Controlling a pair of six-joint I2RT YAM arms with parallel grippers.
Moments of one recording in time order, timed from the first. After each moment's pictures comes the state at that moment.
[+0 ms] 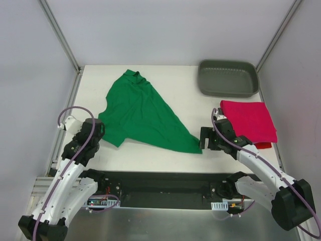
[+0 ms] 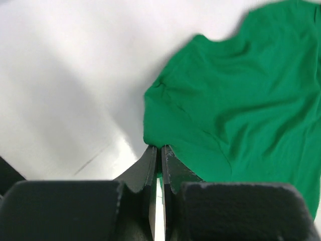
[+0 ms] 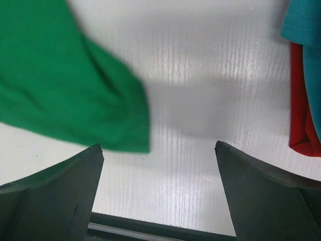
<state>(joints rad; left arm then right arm) -0.31 0.66 0.66 -0.84 -0.61 -1.05 0.46 0.97 0.54 -0.54 0.06 0.42</state>
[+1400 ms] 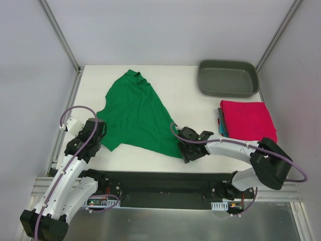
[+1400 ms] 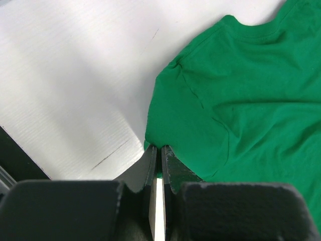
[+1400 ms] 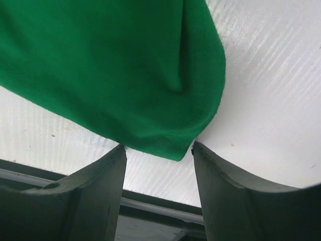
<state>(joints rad) -0.26 0.69 0.65 -0.90 -0.65 -1.08 0.94 1.42 0.73 -0.63 0.15 0.48</state>
